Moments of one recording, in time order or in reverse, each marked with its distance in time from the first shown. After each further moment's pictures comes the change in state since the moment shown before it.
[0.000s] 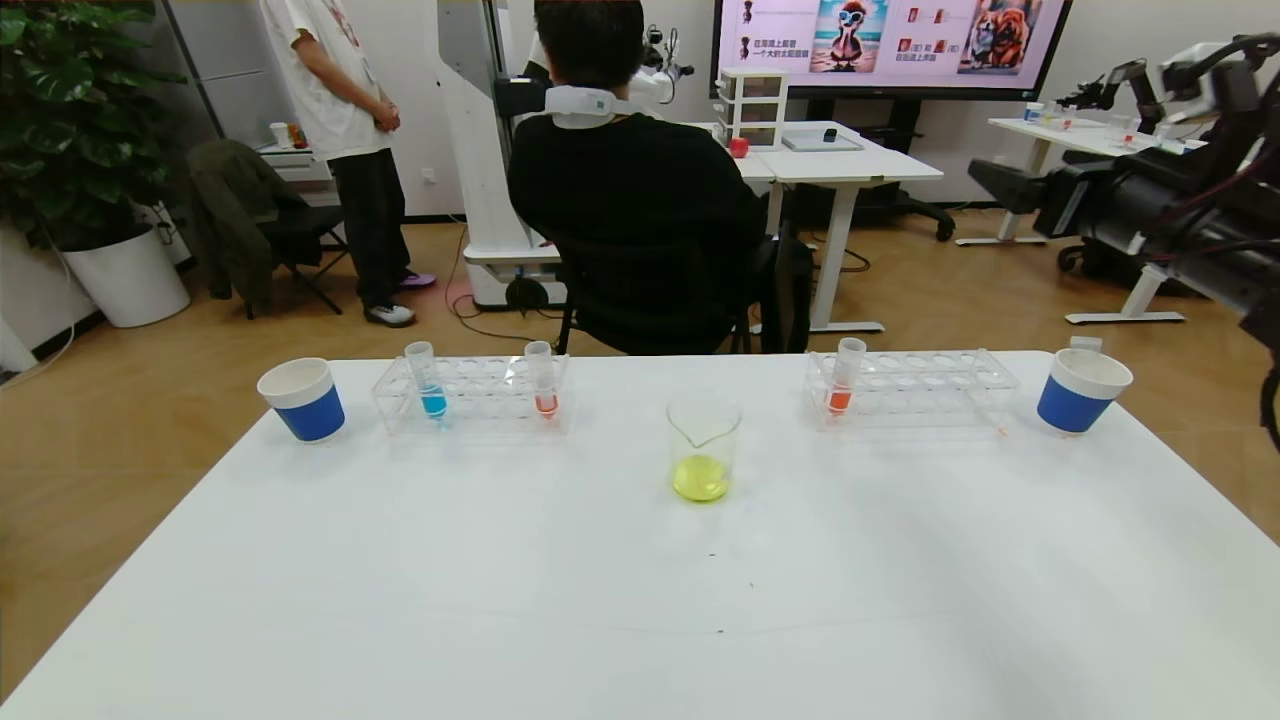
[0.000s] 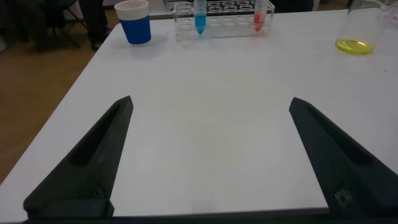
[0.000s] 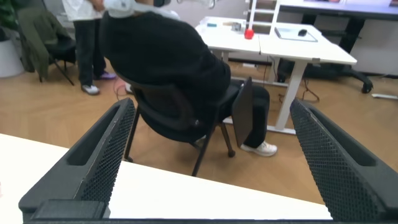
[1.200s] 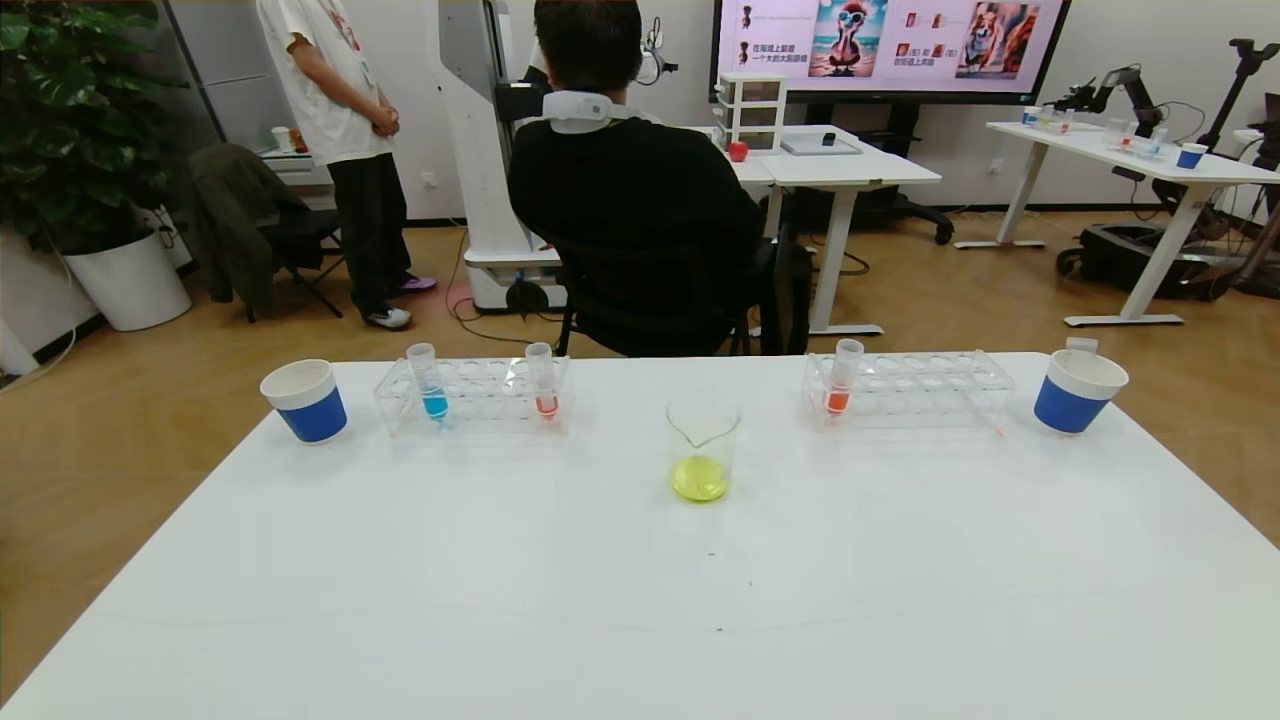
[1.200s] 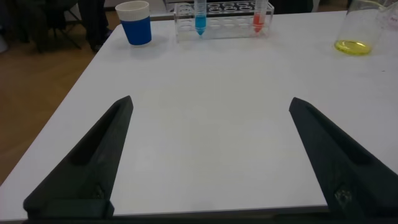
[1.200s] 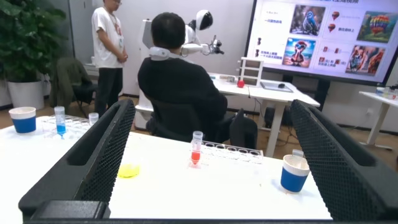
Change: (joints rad) left arm 0.000 0.000 0.000 0.000 0.000 0.000; right arm 0.015 -1.487 0.749 0.495 -0.006 -0.010
